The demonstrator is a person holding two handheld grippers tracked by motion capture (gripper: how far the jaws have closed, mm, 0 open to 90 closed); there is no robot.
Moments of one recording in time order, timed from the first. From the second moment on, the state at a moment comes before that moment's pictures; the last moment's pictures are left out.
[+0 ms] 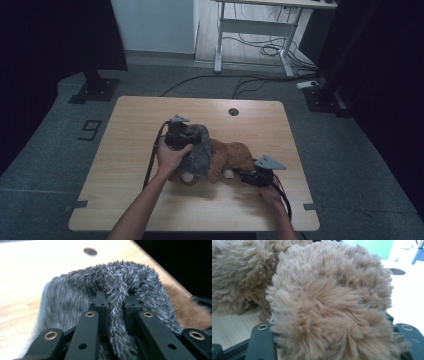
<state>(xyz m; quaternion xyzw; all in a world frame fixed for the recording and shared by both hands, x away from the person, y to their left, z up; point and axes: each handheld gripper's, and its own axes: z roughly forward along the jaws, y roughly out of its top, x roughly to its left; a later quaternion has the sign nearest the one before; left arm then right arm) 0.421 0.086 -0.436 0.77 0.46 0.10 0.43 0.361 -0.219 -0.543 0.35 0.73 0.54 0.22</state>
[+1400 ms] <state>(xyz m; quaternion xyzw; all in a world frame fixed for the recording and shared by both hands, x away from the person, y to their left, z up) 0.374 0.164 -0.484 0.76 0.50 0.03 0.42 0.359 -0.229 -0.525 0.43 0.76 0.48 0.08</state>
